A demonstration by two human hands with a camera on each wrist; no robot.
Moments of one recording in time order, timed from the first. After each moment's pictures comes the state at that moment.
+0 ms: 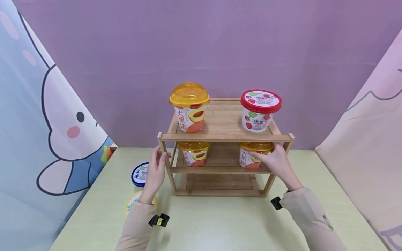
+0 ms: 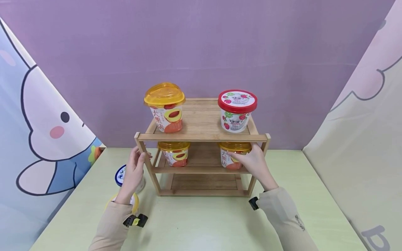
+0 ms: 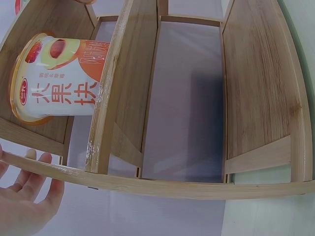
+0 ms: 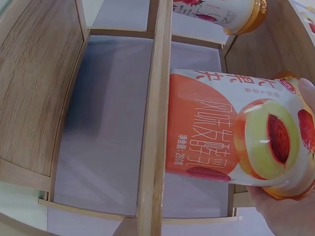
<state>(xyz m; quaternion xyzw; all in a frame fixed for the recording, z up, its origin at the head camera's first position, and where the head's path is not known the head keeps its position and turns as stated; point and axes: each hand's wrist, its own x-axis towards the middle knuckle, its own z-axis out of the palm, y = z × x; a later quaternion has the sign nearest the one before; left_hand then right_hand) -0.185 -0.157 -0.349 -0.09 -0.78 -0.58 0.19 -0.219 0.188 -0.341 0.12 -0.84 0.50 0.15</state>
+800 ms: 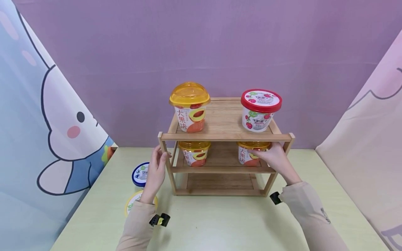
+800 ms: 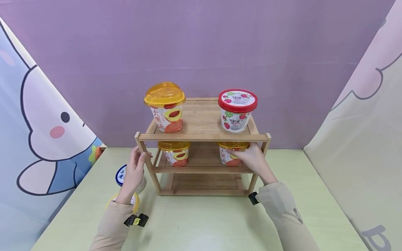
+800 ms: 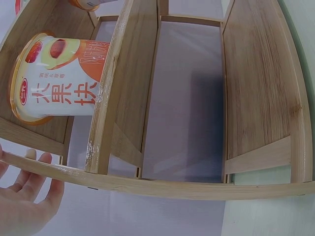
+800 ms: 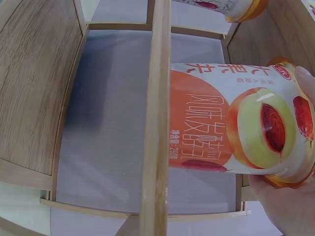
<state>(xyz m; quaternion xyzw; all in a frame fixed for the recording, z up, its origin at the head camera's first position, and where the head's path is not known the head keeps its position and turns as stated) -0.186 -0.158 -0.350 -0.09 -0.78 -0.58 0.18 -0.231 0.187 -0.335 0.14 -0.84 0.52 0.10</state>
